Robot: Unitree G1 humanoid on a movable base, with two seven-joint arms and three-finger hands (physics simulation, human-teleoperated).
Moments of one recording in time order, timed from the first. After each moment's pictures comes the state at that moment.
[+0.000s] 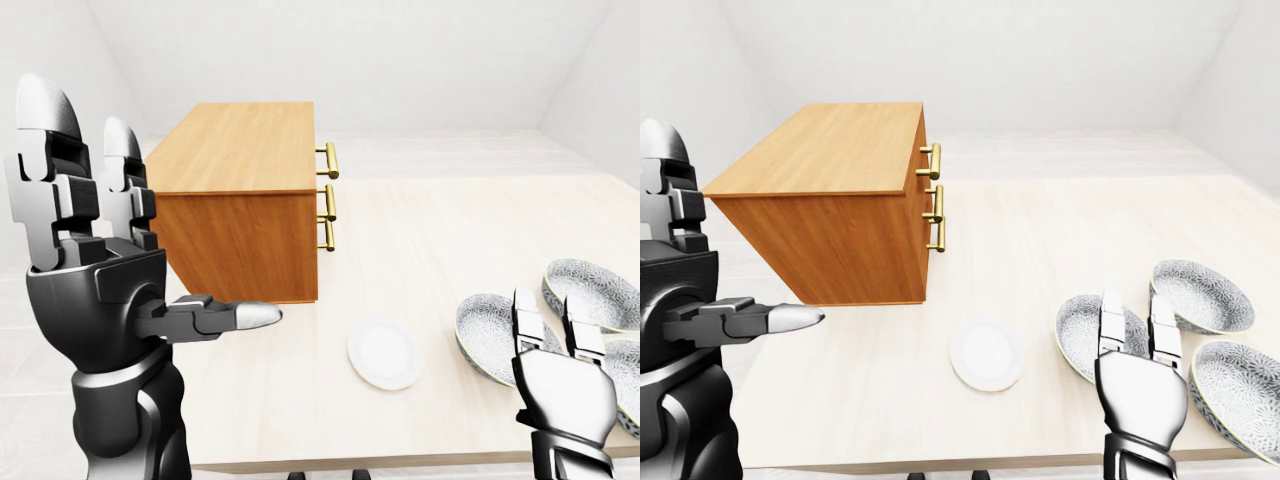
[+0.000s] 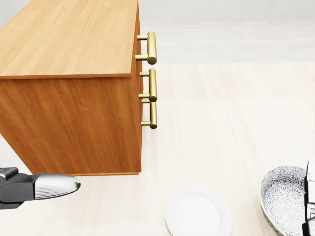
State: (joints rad) left arm -0.06 0.06 0.13 -0.89 -0.07 0.09 -0.01; right arm 0.48 0.08 -0.38 -0.54 -1.60 -0.09 -0.10
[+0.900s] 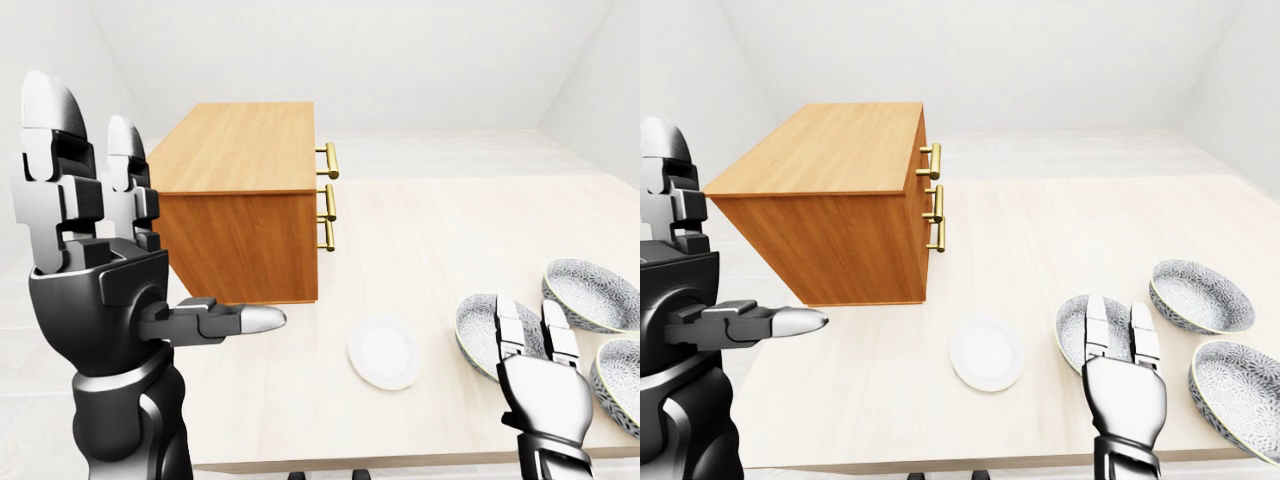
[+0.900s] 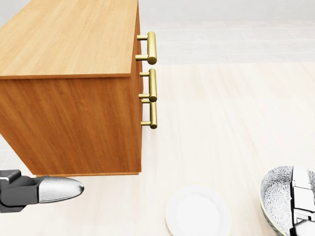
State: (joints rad) left arm -0.06 0.05 0.12 -0.91 -0.04 0.09 -0.04; right arm 0.50 0.04 -0.32 -0.42 -1.57 -0.09 -0.20
